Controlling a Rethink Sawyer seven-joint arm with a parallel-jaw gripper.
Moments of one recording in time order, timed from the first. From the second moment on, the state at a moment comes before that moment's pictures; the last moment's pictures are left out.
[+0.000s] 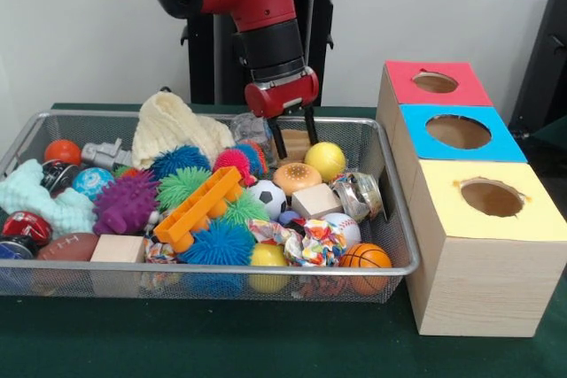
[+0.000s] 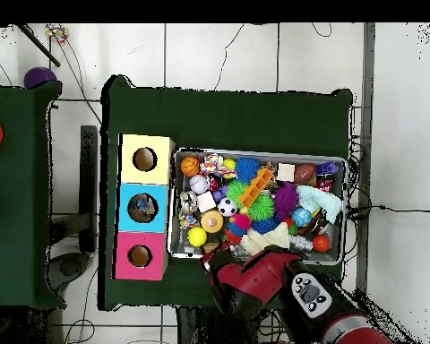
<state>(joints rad) -0.51 -0.54 0.23 1.99 -1.16 -0.18 1.91</state>
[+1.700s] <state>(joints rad) -0.51 -0.72 0.42 2.11 -1.02 0.14 1.91</state>
